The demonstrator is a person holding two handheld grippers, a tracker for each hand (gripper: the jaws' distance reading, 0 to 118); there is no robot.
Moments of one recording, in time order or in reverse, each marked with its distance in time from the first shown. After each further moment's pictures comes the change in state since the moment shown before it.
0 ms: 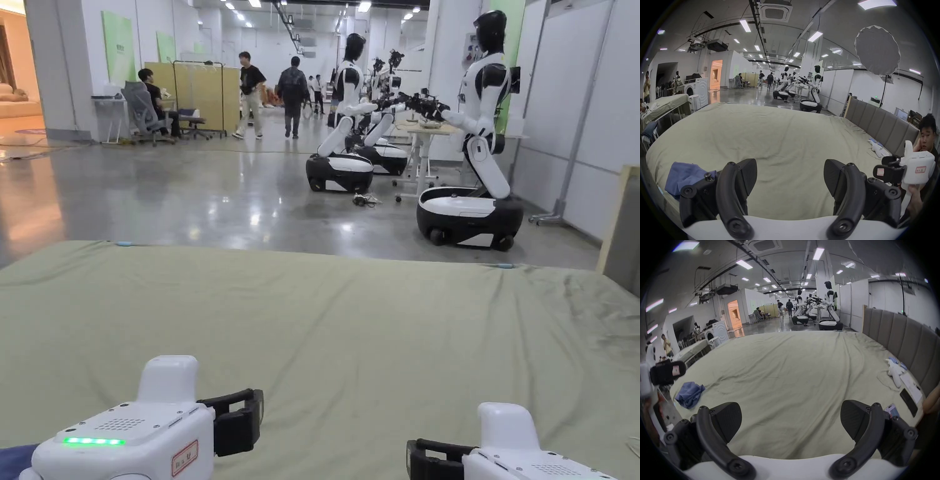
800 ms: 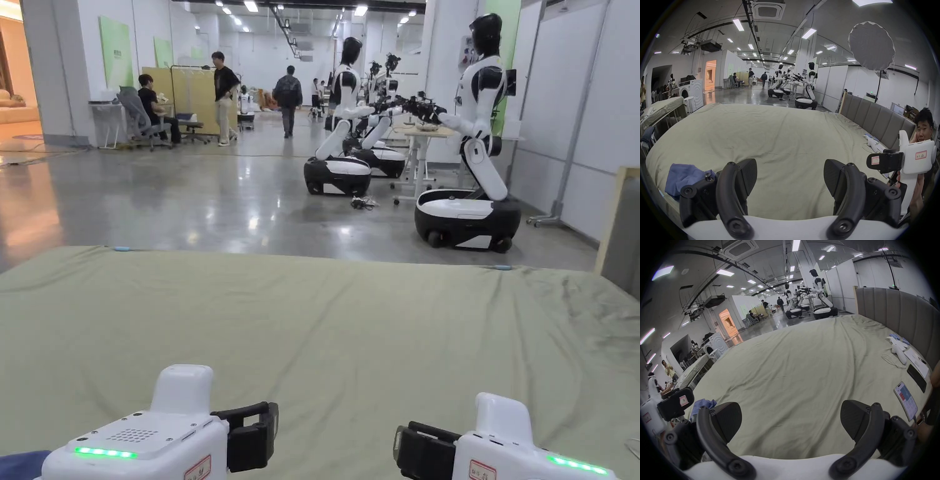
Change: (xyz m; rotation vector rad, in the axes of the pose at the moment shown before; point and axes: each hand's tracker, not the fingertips) left arm 0.018 0.000 0.004 -0.021 -0.032 -0.033; right arm -0.009 0.015 0.003 -0.054 0.026 -0.185
